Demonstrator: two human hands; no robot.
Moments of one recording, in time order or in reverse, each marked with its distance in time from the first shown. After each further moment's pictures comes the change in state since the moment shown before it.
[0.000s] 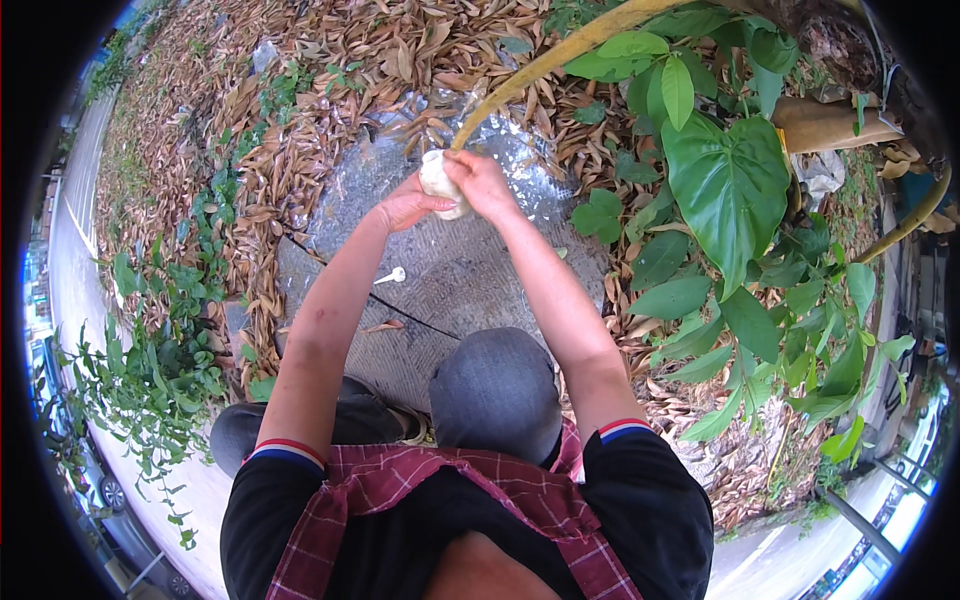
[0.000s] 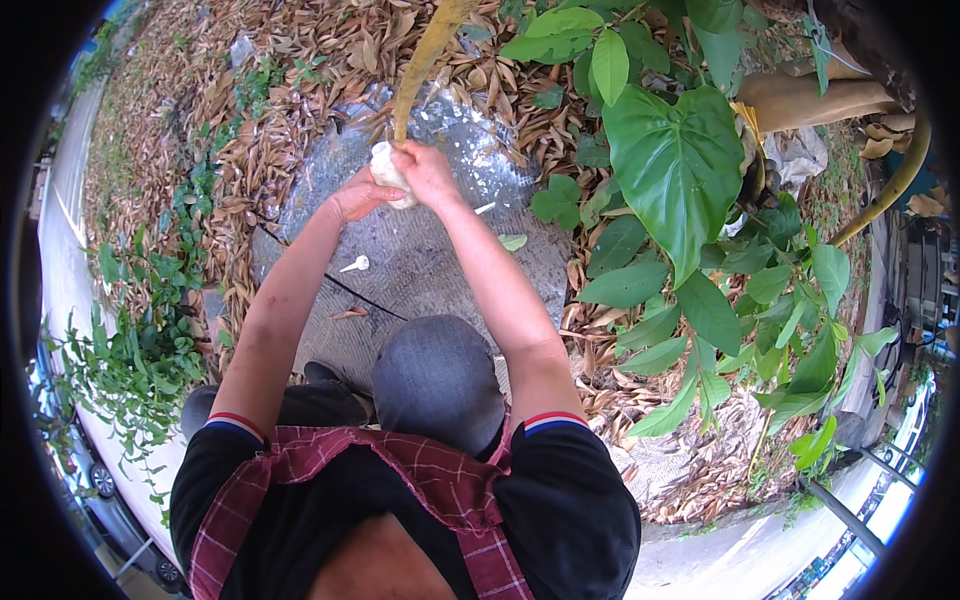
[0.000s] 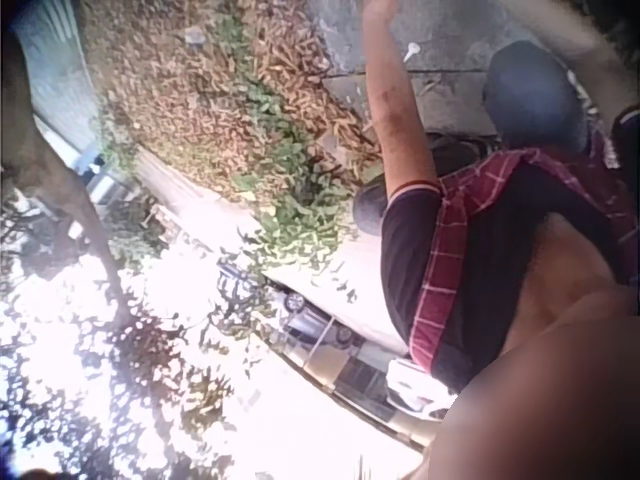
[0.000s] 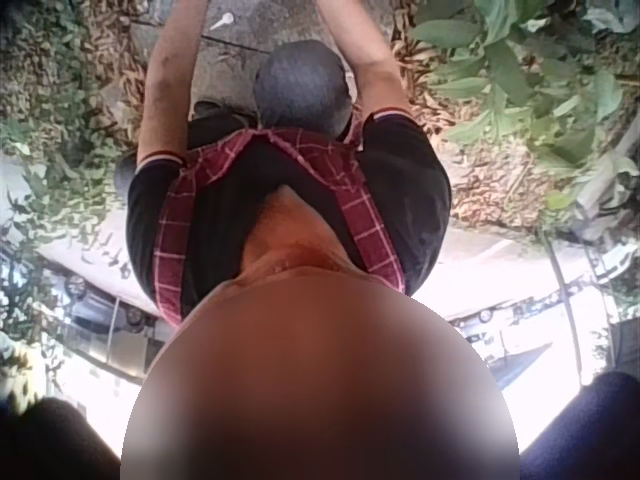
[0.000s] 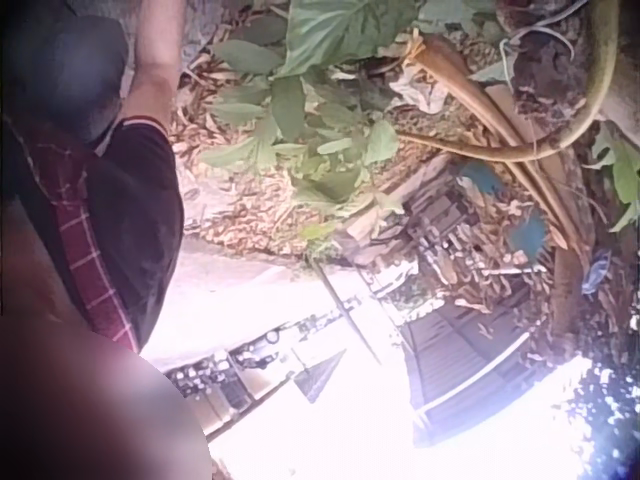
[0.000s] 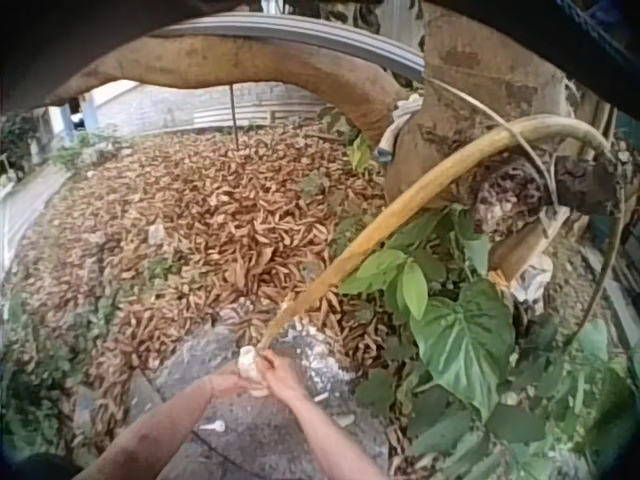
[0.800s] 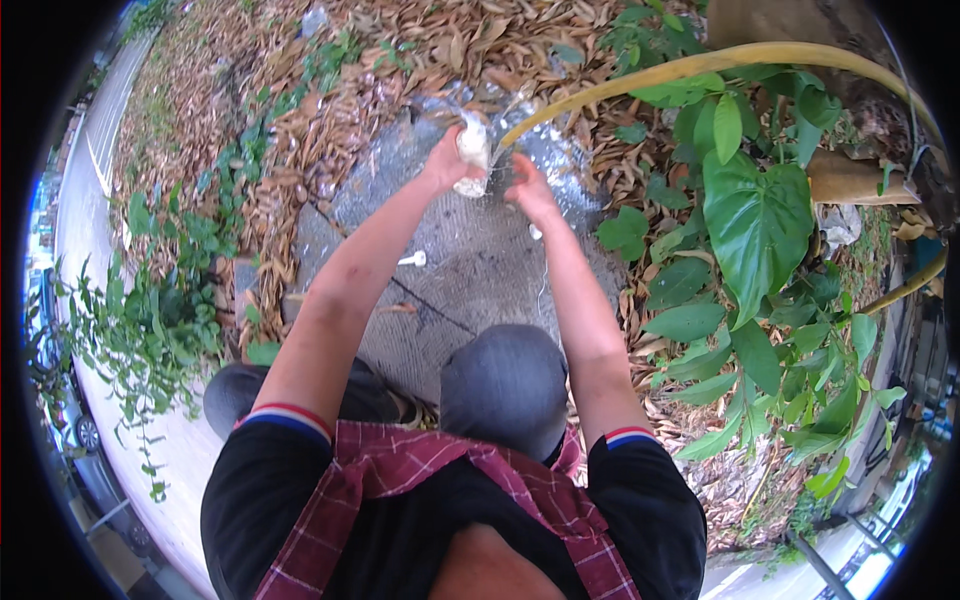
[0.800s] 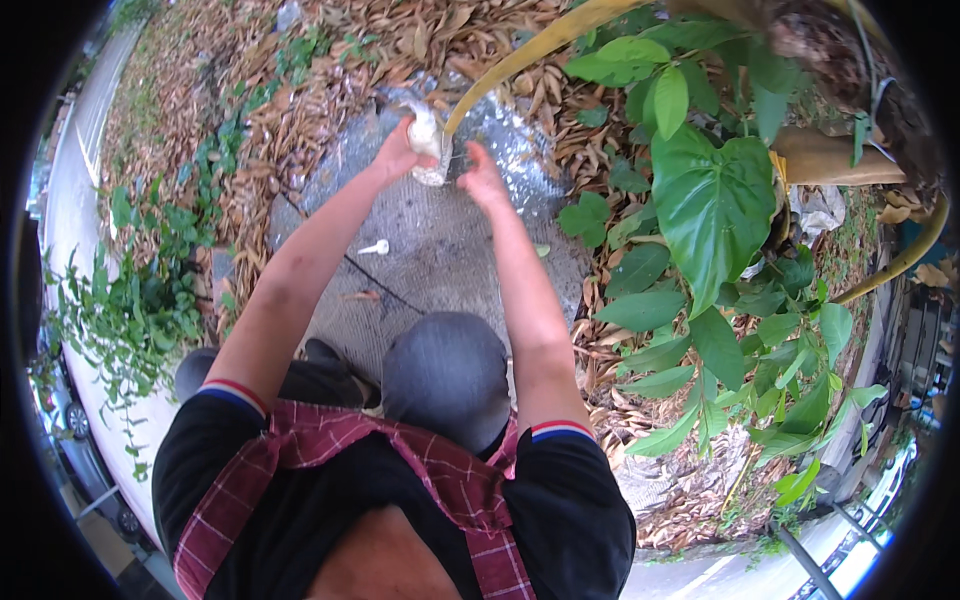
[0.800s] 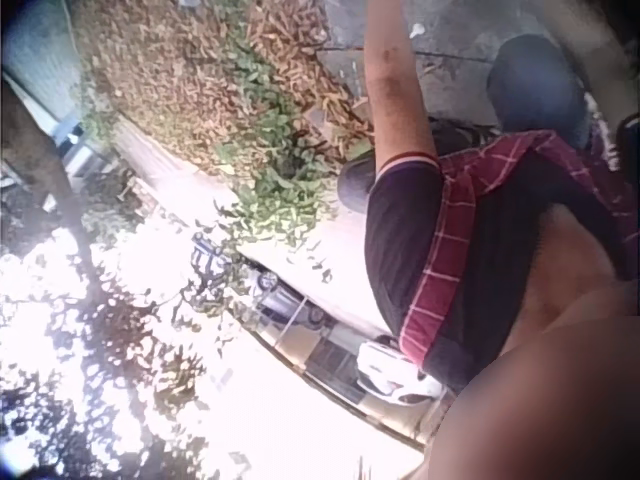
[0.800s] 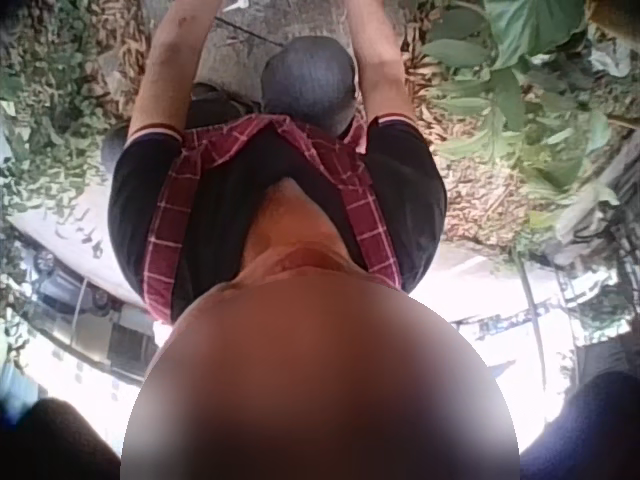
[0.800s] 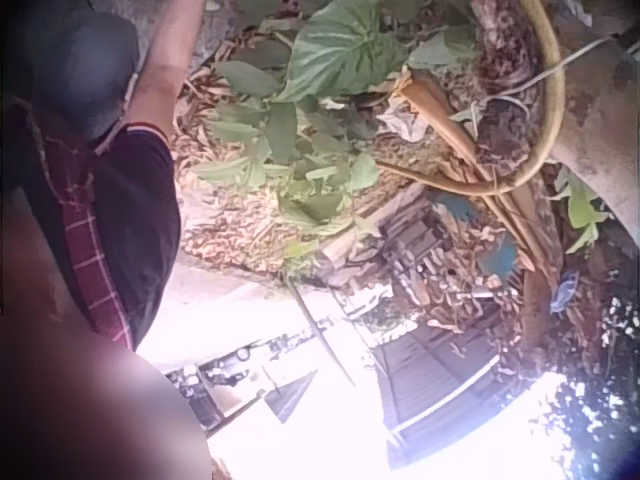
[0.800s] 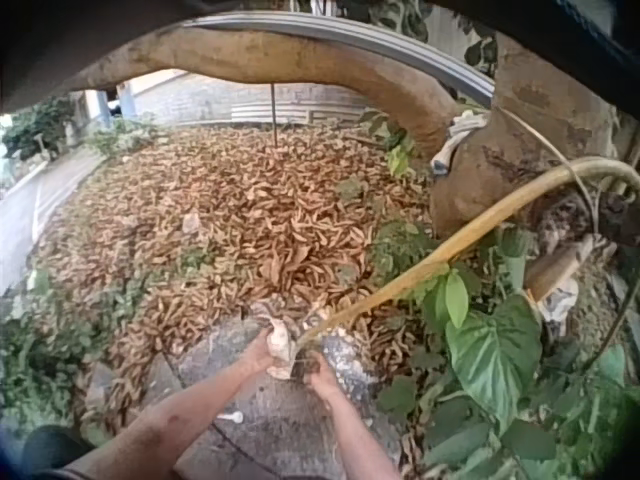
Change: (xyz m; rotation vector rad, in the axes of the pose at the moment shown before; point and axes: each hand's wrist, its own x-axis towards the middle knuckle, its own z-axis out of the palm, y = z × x) left_hand 0.027 -0.003 -0.037 0.754 0.640 0.227; right_hand 0.004 0.046 -0.011 -0.066 -0.167 0.202
